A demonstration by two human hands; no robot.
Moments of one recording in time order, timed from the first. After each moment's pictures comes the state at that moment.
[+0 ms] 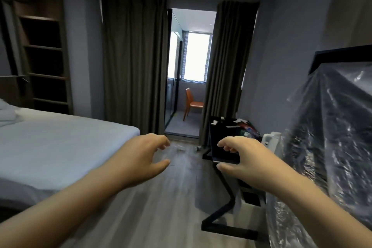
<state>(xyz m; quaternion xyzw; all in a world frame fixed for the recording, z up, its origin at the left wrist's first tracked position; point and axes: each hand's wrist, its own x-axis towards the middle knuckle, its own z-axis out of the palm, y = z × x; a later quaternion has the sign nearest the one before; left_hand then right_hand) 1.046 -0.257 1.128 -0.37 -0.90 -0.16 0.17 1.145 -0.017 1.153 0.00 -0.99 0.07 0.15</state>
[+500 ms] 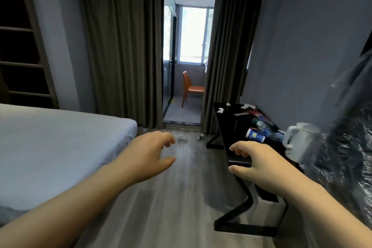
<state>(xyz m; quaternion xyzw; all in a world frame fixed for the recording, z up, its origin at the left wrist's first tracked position) 0.781 -0.230 1.088 -0.38 -0.90 -0.16 0.10 0.905 0.010 1.096 -0.08 -0.99 0.12 0.09</state>
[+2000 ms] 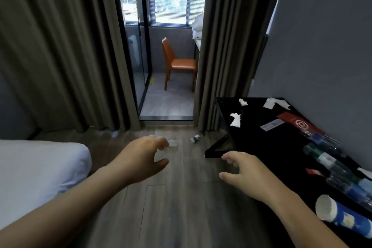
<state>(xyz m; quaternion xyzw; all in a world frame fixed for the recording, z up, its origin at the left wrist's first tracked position) -0.055 0.142 0.973 -0.41 -0.90 -0.12 -0.02 0.107 0.360 0.968 -0.20 -0.95 0.24 0.00</state>
